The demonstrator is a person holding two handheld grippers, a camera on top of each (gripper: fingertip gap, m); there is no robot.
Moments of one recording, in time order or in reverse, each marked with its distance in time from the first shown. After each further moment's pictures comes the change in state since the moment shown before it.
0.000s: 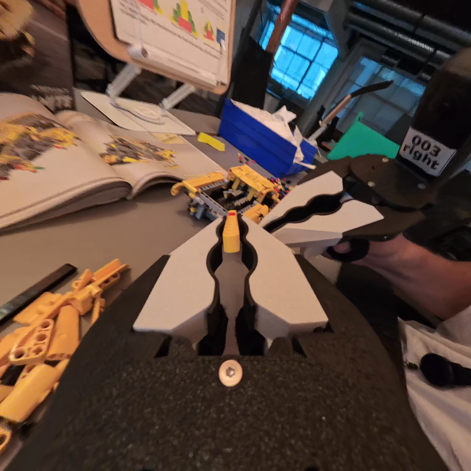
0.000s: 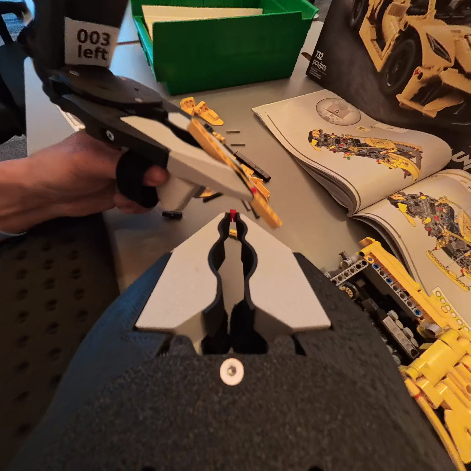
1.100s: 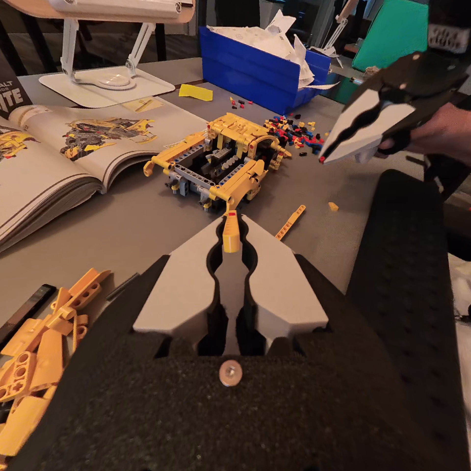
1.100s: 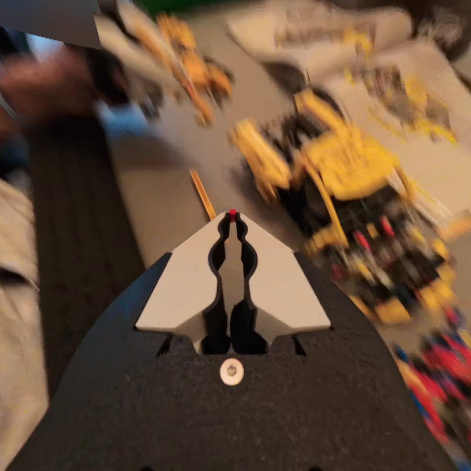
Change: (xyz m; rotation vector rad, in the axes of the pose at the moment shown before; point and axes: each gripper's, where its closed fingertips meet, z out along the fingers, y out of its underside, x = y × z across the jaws) left arm 0.018 0.036 0.023 -0.207 -0.027 0.261; right arm 0.058 0.107 -0.138 -0.112 -0.044 0.104
